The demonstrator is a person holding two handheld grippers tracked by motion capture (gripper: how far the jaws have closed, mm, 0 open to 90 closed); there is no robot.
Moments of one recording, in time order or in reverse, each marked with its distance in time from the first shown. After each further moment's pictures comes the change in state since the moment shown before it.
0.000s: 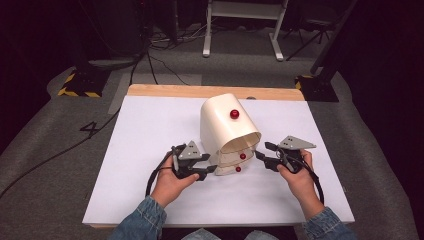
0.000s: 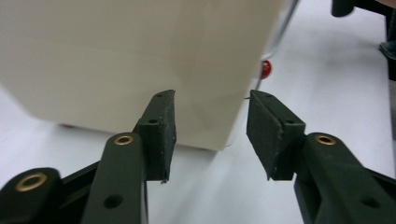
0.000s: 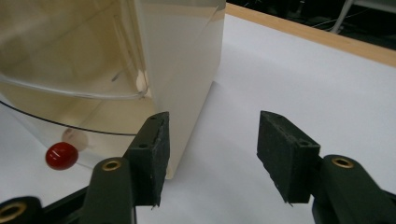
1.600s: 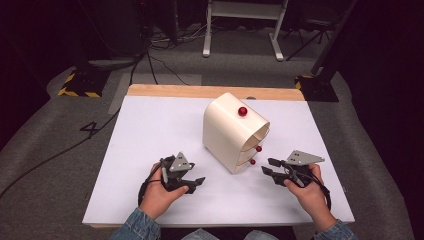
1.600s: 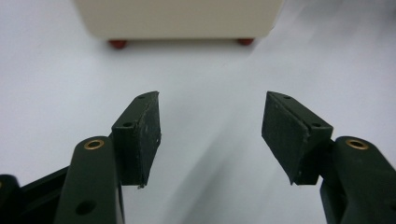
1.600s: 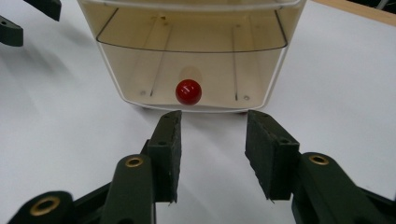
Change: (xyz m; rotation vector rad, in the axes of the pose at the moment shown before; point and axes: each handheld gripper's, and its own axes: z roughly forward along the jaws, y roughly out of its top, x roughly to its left) left arm -0.003 -0.040 -0.028 0.103 0.115 -0.056; right arm 0.007 -0.030 -0.029 0.057 0.101 -0.050
